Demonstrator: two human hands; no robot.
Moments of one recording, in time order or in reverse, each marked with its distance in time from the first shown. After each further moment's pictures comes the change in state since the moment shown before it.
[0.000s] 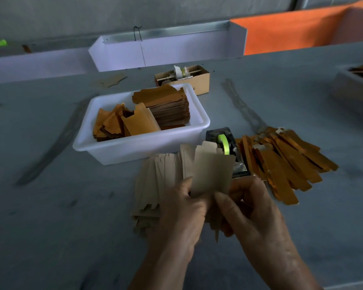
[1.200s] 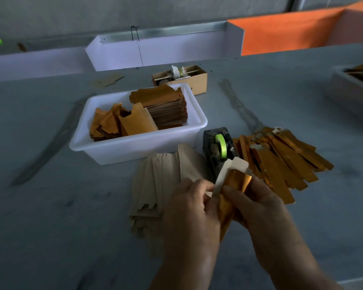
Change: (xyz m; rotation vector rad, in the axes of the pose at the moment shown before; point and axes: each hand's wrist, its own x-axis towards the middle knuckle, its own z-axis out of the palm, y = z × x) left_hand -0.017 0.000 0.014 0.608 0.242 0.435; right_hand 0.014 0.001 -0.007 0.304 0.056 0.378
